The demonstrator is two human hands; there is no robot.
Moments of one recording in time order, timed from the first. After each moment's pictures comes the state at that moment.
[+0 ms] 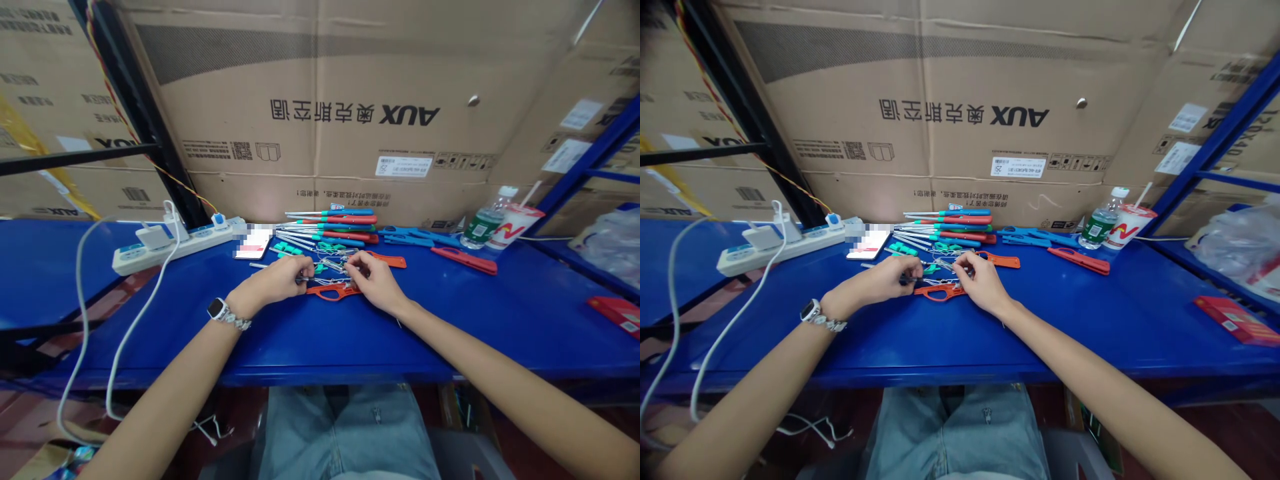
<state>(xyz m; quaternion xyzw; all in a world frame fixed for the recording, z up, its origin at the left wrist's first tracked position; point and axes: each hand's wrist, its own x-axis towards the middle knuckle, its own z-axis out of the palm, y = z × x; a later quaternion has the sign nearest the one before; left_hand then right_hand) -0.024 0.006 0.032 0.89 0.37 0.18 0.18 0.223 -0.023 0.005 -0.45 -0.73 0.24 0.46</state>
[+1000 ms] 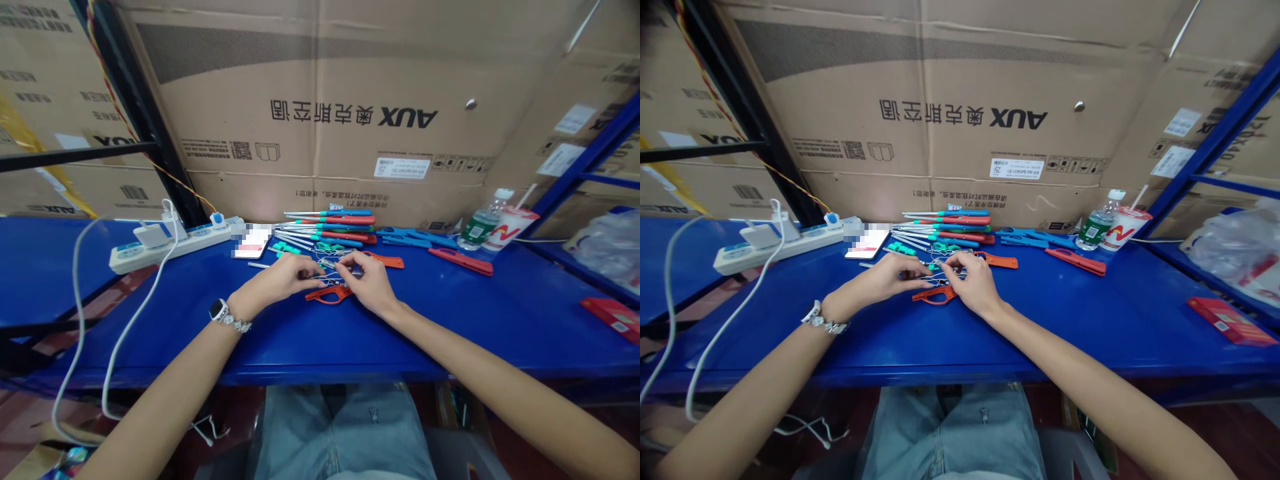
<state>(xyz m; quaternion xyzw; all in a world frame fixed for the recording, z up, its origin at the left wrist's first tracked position) -0.018 0.003 0.035 0.91 0.29 0.24 0.19 0.207 -0.028 0.010 -0.43 -0.74 0.14 0.50</state>
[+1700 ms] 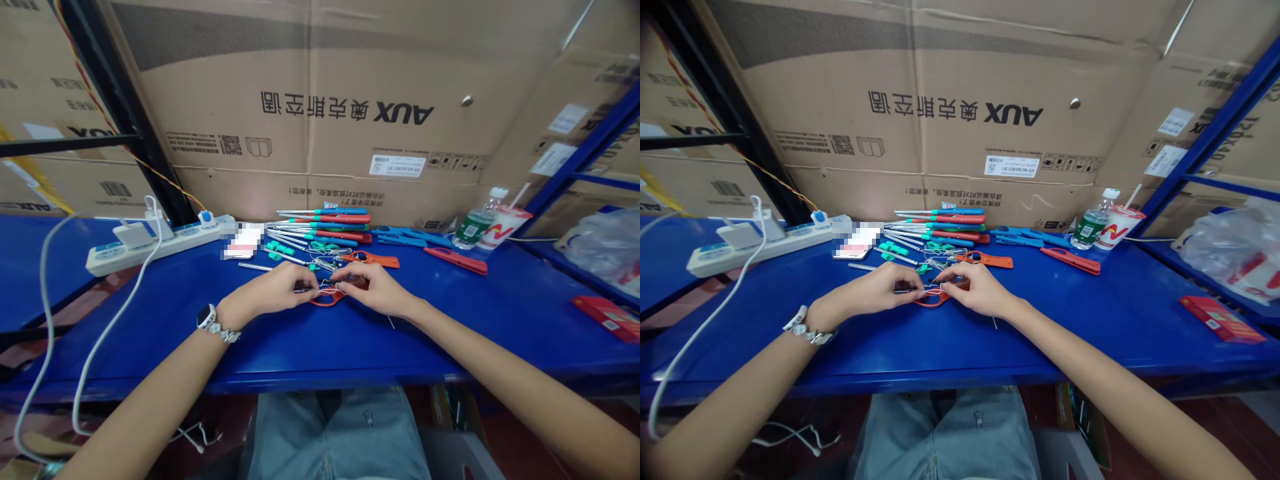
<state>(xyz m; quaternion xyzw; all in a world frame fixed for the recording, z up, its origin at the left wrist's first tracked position) -0.010 -0.011 0.039 0.91 0.30 0.17 0.24 0.239 -0.036 0.025 -0.38 -0.81 0.28 0.34</state>
